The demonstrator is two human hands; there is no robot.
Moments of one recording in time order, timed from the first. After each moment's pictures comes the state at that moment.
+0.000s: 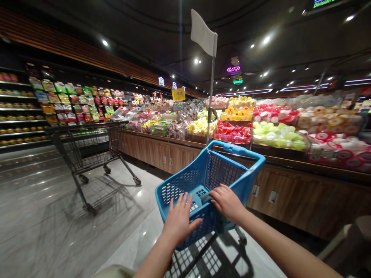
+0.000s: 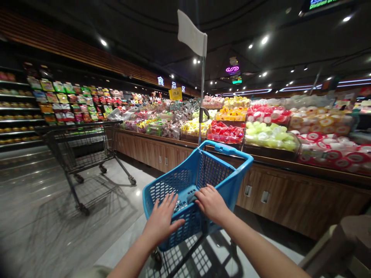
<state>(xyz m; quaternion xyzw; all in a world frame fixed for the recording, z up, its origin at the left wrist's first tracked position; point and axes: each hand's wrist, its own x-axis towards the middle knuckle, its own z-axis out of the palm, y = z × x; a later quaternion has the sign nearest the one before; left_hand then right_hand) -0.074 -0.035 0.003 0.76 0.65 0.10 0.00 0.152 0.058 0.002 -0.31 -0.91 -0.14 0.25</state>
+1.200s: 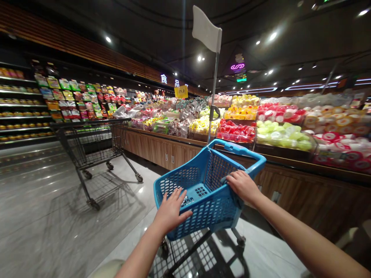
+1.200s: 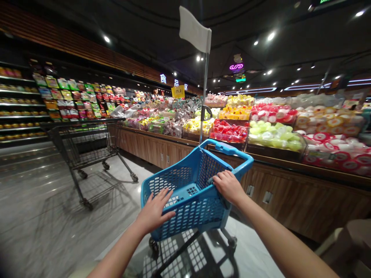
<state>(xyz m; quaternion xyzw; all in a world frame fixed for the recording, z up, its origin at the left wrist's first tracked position) -0.121 -0.025 0.004 0.76 0.64 0.09 0.01 0.206 0.109 0.034 -0.34 -0.87 -0.26 0.23</state>
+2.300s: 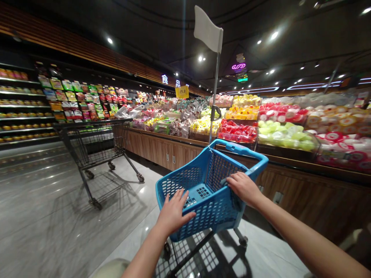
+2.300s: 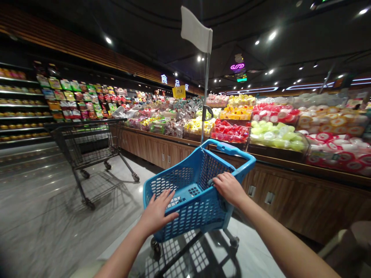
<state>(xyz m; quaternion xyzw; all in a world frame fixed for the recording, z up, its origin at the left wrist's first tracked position) -0.113 -0.029 0.008 0.75 0.65 0.09 0.03 0.204 0.105 0.034 -0.32 -0.89 -0.25 0.22</state>
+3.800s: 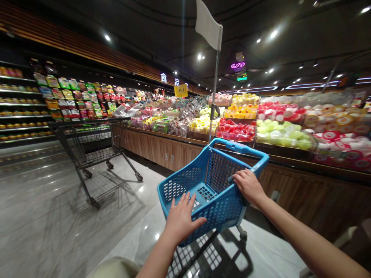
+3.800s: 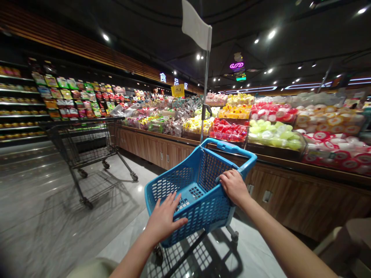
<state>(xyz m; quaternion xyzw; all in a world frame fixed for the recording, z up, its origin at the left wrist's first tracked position) -0.070 -0.040 0.008 0.75 0.65 0.11 0.06 0.233 0.117 0.025 -0.38 -0.85 -0.23 0.27</state>
